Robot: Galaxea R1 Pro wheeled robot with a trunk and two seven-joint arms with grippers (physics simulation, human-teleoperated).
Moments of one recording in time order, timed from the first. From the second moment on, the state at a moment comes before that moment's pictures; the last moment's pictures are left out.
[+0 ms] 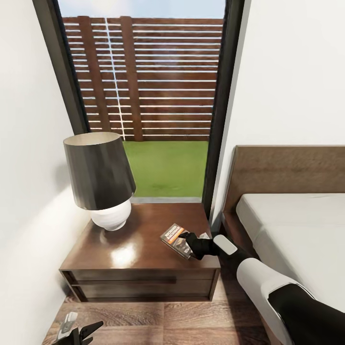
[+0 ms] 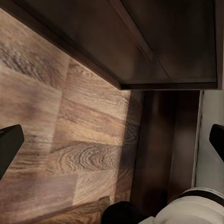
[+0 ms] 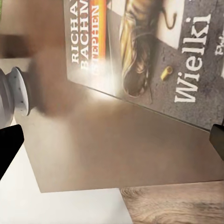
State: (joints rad) left arm -0.28 0.25 0.46 -0.44 0.16 0.52 -1.09; right arm -0.94 0.07 0.34 -0.26 -1.35 0.55 -0.06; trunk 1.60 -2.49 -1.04
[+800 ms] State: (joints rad) left arm -0.28 0.25 0.46 -0.44 0.16 0.52 -1.09; right arm -0.94 0.07 0.34 -0.26 -1.35 0.55 -0.06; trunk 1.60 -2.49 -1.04
